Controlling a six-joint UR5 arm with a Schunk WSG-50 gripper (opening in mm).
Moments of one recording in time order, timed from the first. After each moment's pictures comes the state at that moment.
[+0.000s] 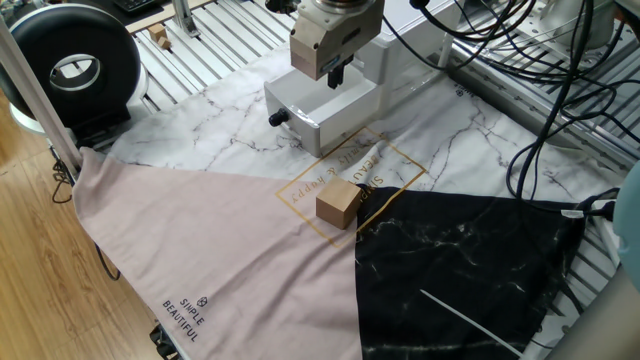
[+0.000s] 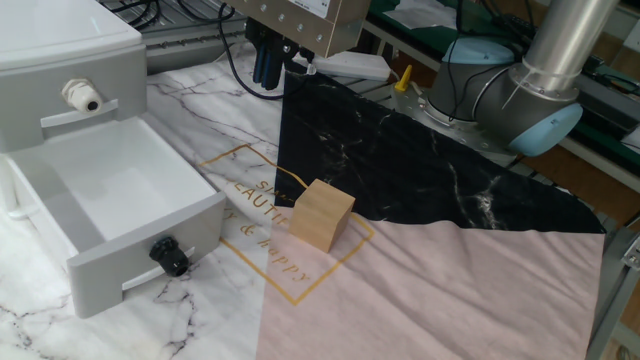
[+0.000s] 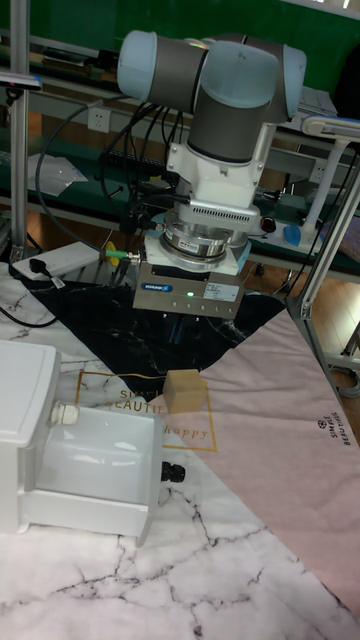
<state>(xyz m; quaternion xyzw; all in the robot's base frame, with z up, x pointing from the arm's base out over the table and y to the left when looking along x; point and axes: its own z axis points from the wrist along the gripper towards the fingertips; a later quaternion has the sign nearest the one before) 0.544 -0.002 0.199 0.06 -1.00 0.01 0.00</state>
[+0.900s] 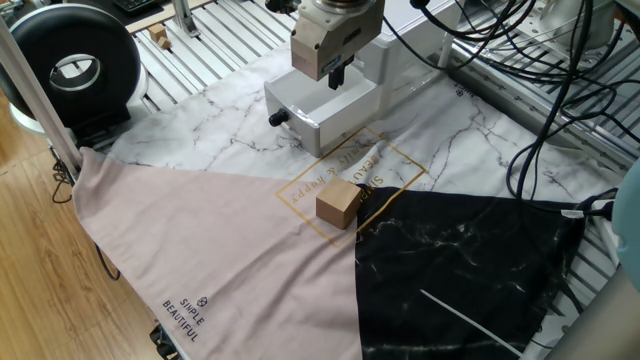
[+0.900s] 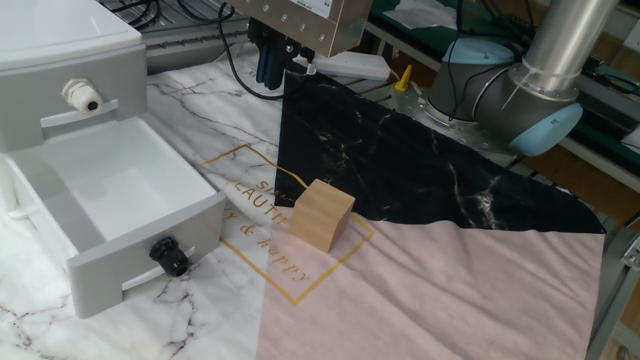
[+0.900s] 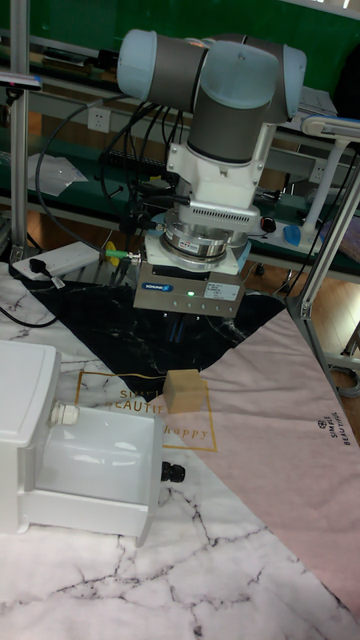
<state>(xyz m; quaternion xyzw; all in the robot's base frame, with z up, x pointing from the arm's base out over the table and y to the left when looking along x) 0.540 -0.001 0.199 0.06 -1.00 0.01 0.01</state>
